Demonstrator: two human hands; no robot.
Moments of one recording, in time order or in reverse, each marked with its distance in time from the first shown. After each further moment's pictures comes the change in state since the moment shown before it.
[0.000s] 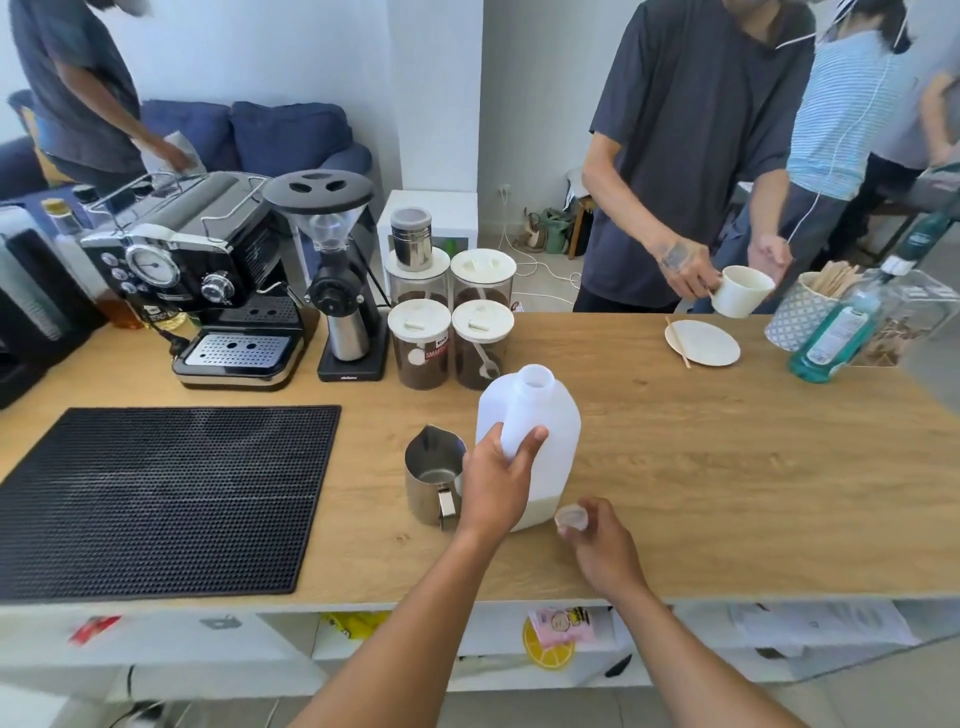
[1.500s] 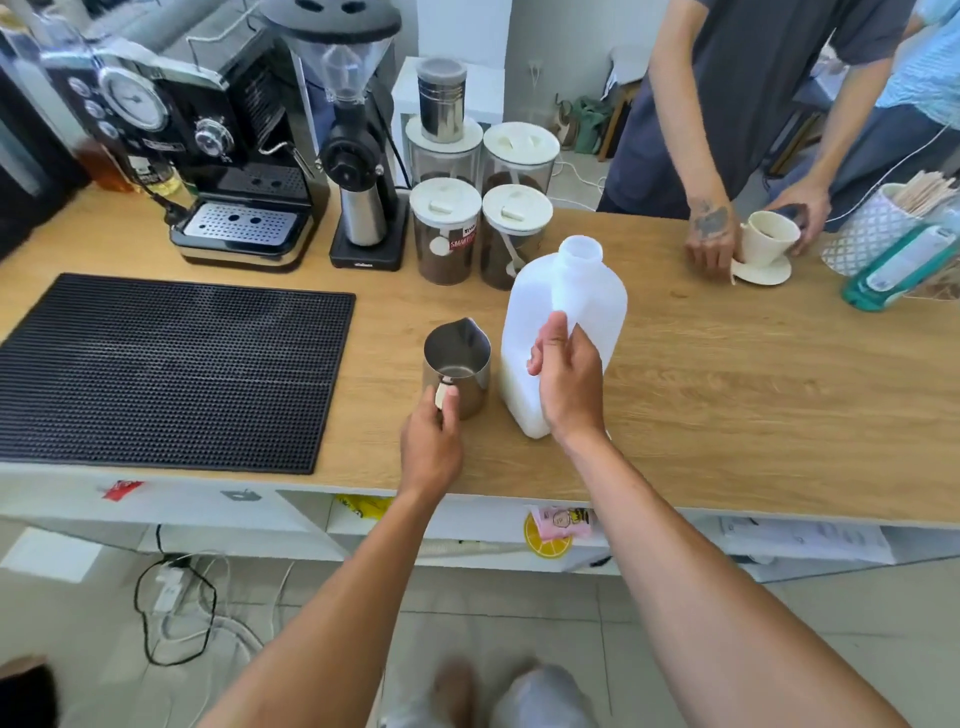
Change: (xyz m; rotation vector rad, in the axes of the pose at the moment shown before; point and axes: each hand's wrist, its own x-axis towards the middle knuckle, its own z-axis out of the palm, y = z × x) left_hand -0.033 -0.098 -0.063 0.123 0.163 -0.183; right_hand -0.018 -0.118 0.048 0.346 0.157 -0.414
